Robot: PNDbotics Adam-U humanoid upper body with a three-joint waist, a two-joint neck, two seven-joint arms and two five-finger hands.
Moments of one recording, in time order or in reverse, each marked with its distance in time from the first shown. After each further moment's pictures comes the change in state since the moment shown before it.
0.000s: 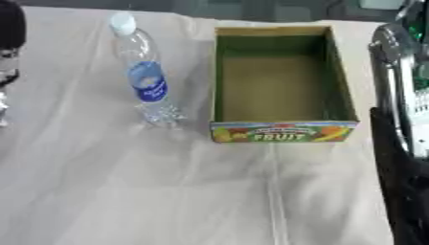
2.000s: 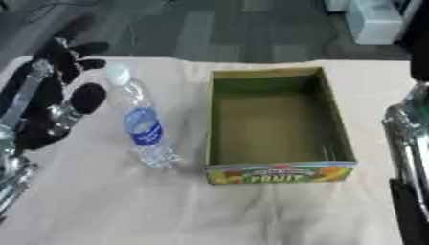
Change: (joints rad) left arm 0.046 0.144 -0.123 0.000 0.573 0.362 -0.179; right arm 0.040 -0.009 0.006 0.000 -0.044 0.015 0.054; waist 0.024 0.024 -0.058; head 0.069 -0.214
